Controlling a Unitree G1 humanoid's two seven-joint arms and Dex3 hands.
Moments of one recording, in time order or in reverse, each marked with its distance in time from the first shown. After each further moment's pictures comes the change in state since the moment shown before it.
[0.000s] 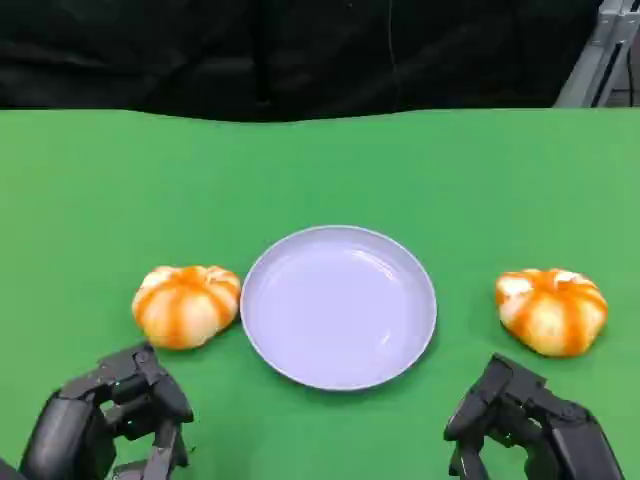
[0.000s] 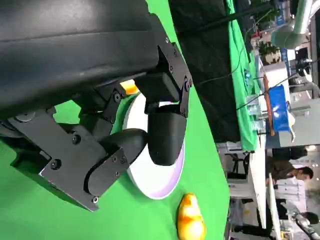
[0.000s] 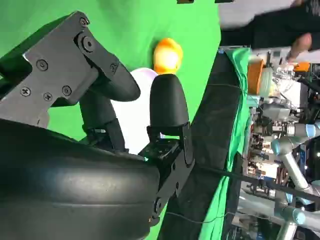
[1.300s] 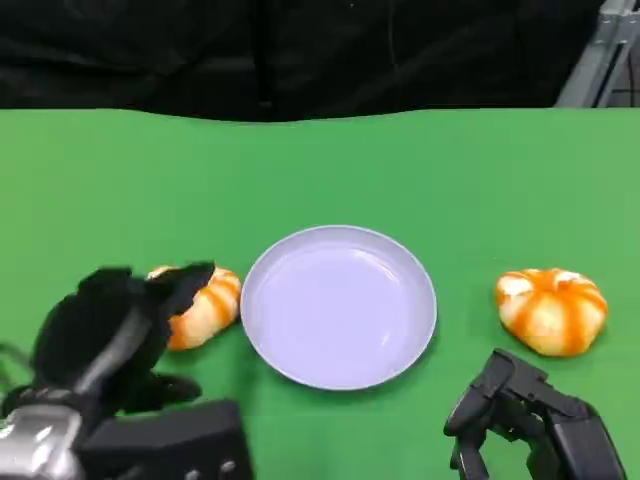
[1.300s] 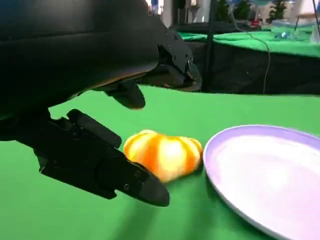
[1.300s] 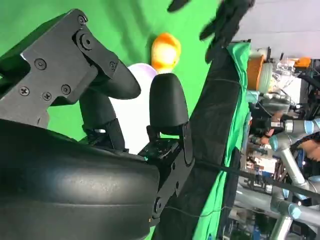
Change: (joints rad) left arm -0.313 0.209 -0.231 -0.057 1.120 0.317 0.162; right arm 0.007 0.008 0.009 -0.040 -0.029 0.026 -0.033
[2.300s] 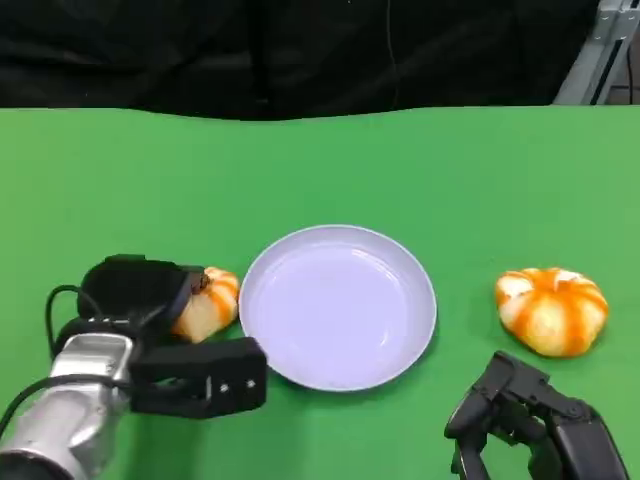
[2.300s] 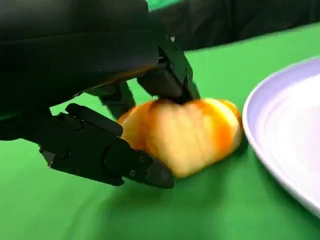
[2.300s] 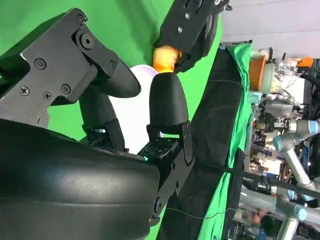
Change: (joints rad) left arm -0.449 0.003 -0.240 0.796 -0.042 -0.041 0.258; right arm 0.013 -0.008 -0.001 -0.027 0.015 0.025 0.016
